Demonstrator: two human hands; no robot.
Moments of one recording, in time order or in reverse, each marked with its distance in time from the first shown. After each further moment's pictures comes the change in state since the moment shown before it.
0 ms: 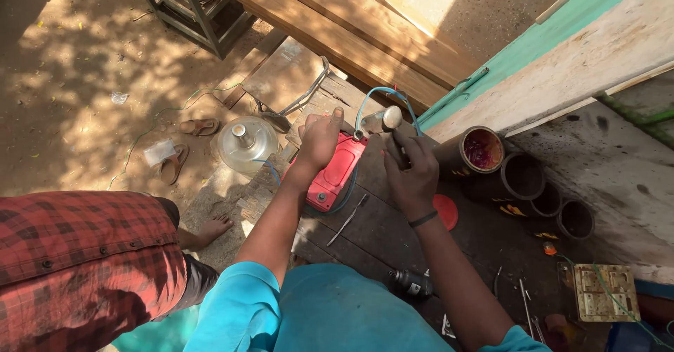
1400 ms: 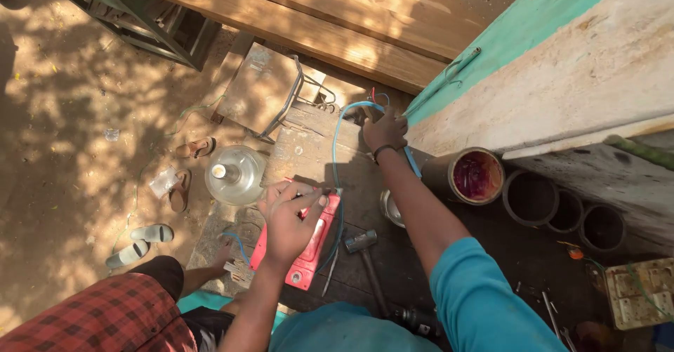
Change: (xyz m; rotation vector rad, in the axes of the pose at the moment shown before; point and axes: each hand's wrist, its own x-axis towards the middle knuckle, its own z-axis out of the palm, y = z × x) left_hand -0.022 0.039 -0.011 0.176 0.079 0.106; right_hand 0.105 0.277 0.190 -0.366 0.219 0.598
